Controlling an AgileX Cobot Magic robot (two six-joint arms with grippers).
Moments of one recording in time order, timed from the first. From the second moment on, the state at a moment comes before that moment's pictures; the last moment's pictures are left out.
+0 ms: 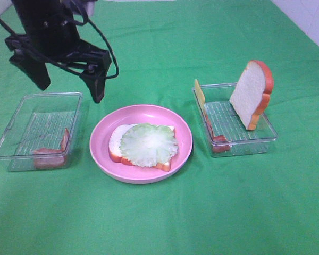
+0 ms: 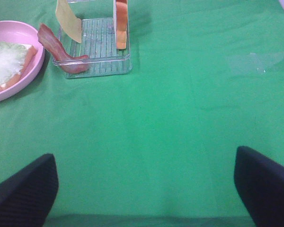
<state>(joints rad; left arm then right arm) -0.45 1.94 -1.66 0.00 1.22 -0.15 0.04 0.00 -0.46 0.00 1.11 -0.01</state>
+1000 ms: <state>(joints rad) -0.44 2.13 -1.58 0.00 1.22 -0.30 0.04 0.00 -0.46 0.00 1.11 -0.01</state>
